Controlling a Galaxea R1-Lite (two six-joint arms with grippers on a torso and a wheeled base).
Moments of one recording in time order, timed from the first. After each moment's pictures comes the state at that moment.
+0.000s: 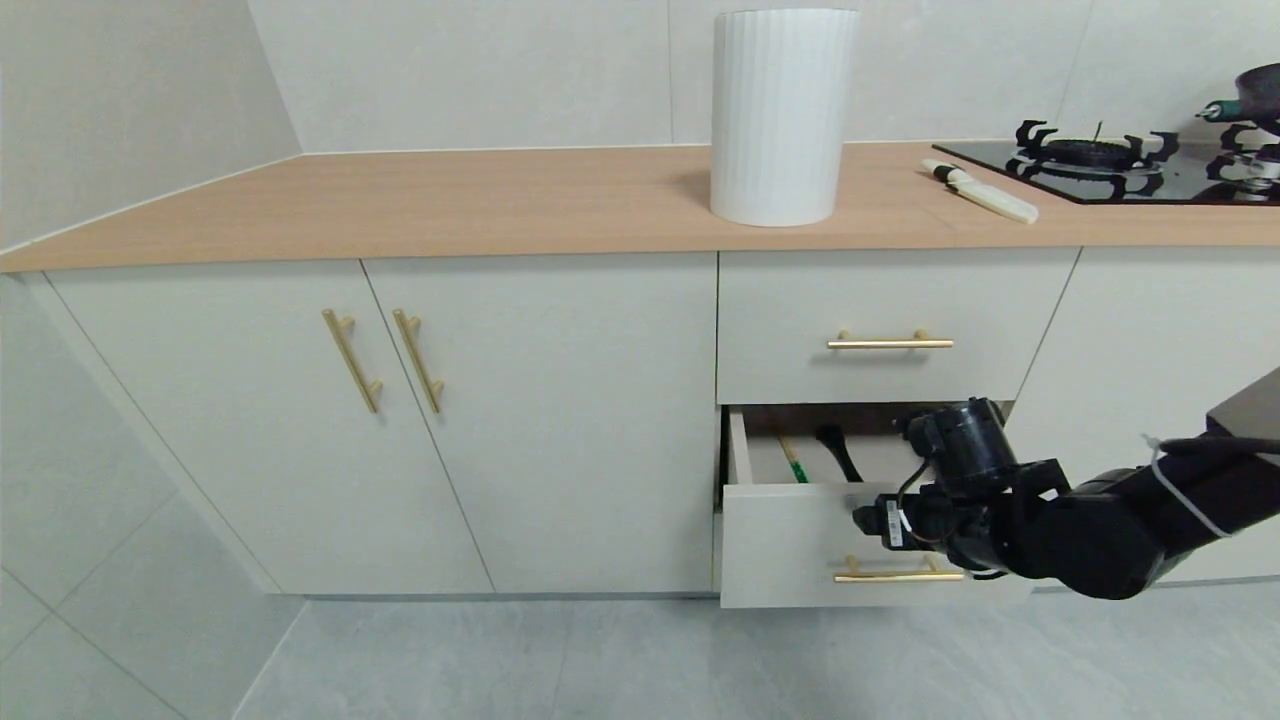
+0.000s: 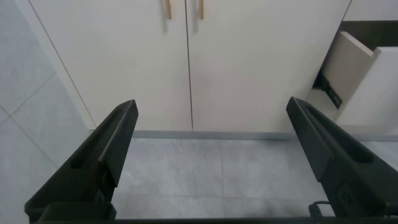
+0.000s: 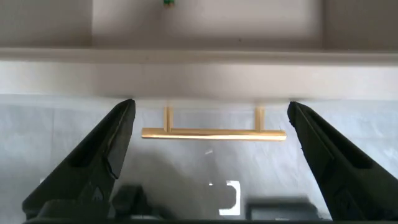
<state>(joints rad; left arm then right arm) 0.00 0.00 0.00 0.00 0.03 0.00 0.43 2.01 -0.86 -0.42 -0.33 0.29</state>
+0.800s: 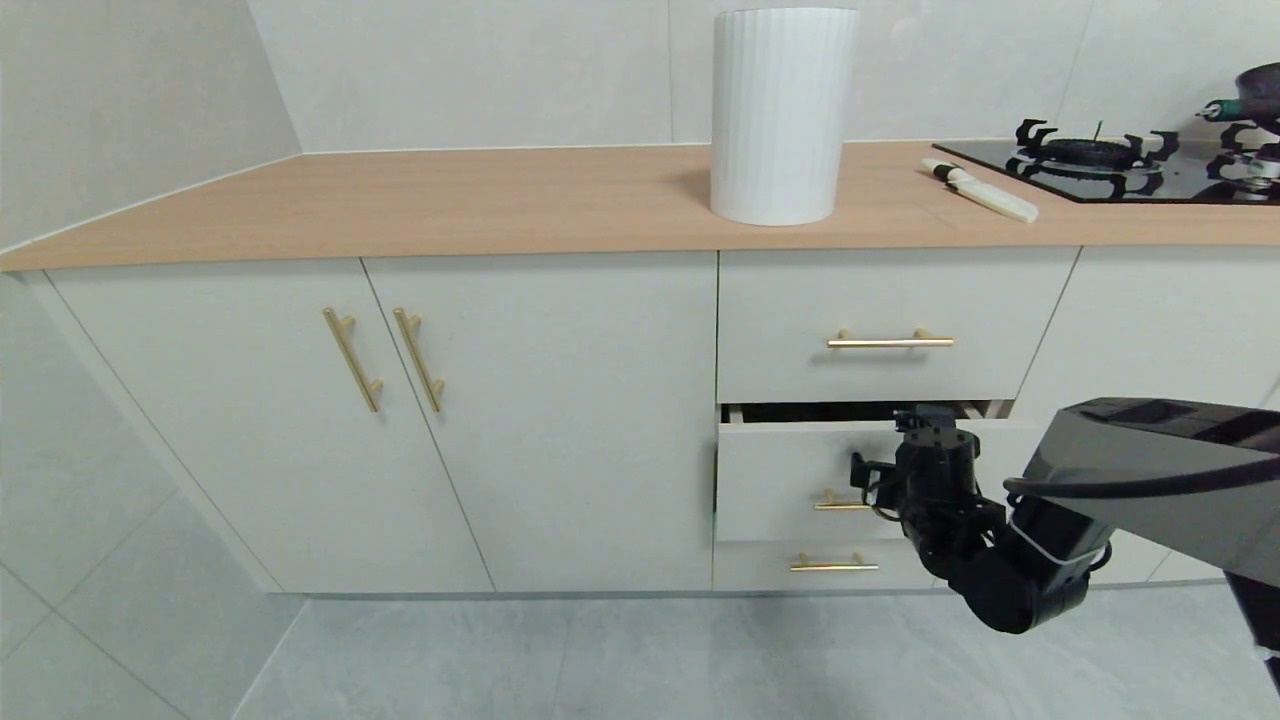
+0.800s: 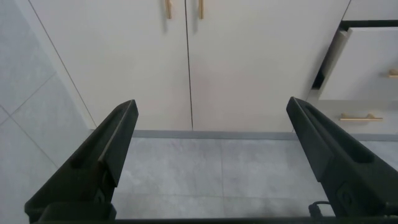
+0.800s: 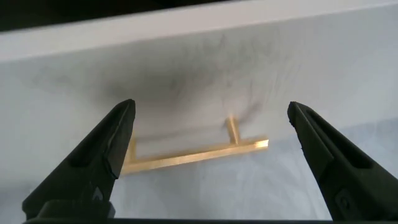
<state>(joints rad) 0.00 0.00 0.00 0.00 0.03 0.00 0.34 2.40 -0.92 -1.18 -0.53 0.21</state>
